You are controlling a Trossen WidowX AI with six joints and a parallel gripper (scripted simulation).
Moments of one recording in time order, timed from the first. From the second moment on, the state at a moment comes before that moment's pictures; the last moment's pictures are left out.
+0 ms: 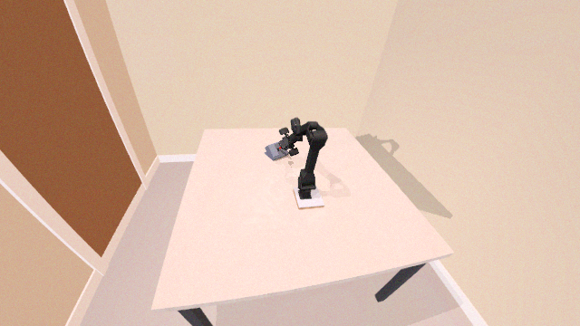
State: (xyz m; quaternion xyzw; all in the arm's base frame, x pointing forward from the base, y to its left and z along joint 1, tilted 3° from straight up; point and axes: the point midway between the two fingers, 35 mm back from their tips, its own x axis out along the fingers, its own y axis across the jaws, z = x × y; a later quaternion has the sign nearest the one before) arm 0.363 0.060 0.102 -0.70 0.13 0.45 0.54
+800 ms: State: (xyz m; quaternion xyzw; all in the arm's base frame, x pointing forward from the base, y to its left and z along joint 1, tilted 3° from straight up) arm 0.370 0.064 0.091 -0.70 0.13 0.45 0.54
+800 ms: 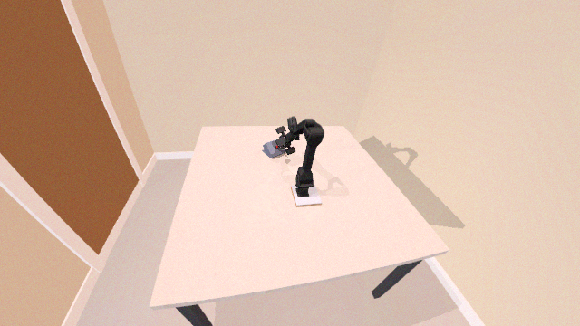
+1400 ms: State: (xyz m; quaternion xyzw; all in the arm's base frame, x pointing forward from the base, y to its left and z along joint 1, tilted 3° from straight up) arm 0.374 0.066 0.085 -0.70 0.12 0.45 0.54
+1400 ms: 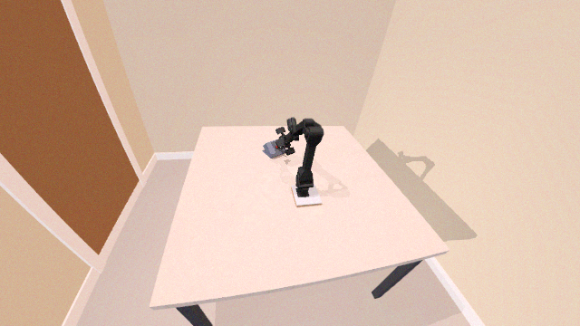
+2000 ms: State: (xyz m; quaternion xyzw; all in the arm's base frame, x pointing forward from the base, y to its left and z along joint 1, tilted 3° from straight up) arm 0.381 0.070 0.075 -0.70 0.12 0.45 0.54
